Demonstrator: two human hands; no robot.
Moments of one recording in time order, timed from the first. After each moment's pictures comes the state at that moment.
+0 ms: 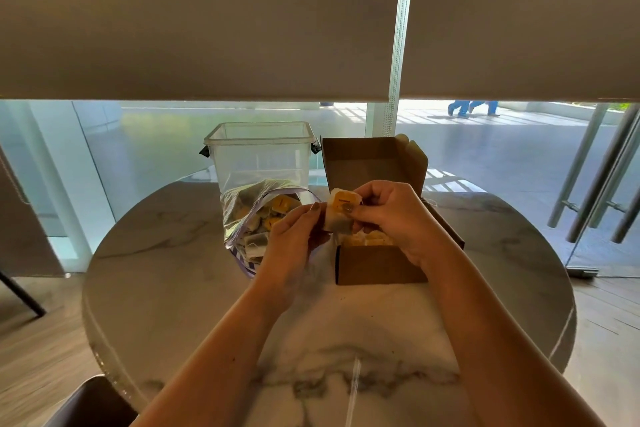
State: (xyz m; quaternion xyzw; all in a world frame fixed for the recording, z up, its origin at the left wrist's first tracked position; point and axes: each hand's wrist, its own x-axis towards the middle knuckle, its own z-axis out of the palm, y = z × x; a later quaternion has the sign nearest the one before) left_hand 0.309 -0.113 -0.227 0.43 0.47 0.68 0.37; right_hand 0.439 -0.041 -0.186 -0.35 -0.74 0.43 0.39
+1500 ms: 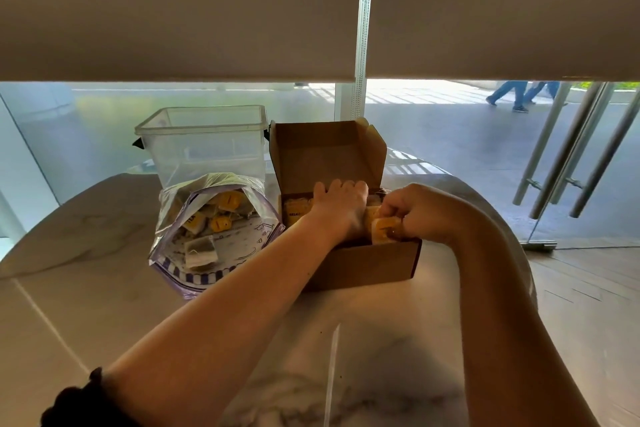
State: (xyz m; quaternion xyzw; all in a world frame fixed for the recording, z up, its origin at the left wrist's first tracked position) left_hand 0.378 0.031 -0.214 0.74 0.66 0.10 -0.03; right_hand 0.523 0.024 -0.181 -0.45 -0.87 0.17 0.10
